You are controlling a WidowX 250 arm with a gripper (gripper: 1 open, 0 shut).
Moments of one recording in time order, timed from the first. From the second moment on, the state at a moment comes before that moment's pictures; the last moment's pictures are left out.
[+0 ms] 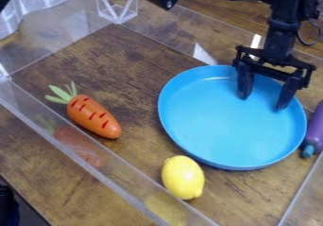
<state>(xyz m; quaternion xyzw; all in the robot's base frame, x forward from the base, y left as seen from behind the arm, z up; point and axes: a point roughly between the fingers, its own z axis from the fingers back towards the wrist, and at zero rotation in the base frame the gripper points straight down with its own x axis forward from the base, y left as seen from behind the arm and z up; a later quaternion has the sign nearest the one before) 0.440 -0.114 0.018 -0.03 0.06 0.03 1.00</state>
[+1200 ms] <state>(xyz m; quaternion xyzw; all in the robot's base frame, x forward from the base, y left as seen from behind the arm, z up) 0.442 -0.112 0.019 -0.02 0.04 0.11 0.99</state>
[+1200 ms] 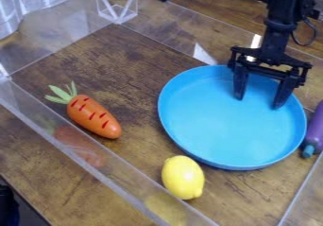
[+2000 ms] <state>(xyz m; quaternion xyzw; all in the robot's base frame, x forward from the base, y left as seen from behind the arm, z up) 0.440 -0.110 0.020 -0.01 0.02 0.12 0.99</state>
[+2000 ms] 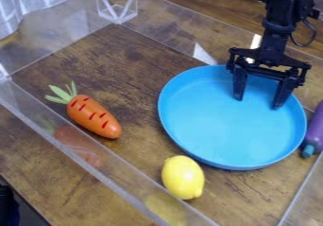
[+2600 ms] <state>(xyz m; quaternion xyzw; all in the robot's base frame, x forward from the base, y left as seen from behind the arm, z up) 0.438 -0.115 0.018 0.00 0.02 0.21 0.98</state>
